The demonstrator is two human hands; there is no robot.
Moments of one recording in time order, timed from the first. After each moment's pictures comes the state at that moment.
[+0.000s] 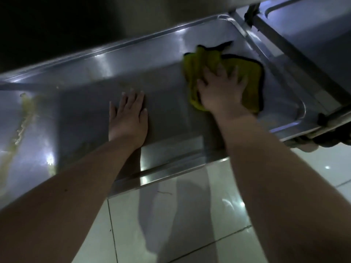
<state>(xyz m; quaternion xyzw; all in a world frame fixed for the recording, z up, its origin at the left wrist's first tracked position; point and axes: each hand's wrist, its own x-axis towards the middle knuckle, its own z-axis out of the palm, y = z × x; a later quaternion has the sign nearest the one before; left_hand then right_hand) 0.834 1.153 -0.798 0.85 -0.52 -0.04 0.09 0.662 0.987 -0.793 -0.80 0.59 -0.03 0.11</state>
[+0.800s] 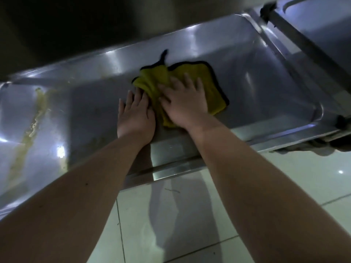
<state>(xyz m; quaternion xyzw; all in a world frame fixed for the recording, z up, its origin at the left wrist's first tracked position) 0.834 1.154 -0.800 0.86 -0.50 -0.04 0.07 0.724 1.049 -0.801 -0.91 0.40 -0.05 0.11</state>
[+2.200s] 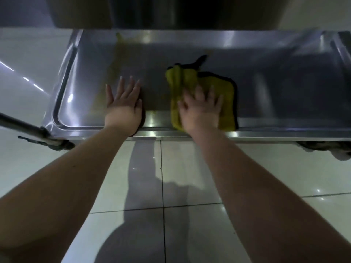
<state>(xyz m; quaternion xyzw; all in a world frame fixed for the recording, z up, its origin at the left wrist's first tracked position) 0.946 1.374 -0.791 0.89 -0.45 -0.01 0.09 0.792 1.236 -0.794 -0.90 0.43 0.05 0.10</state>
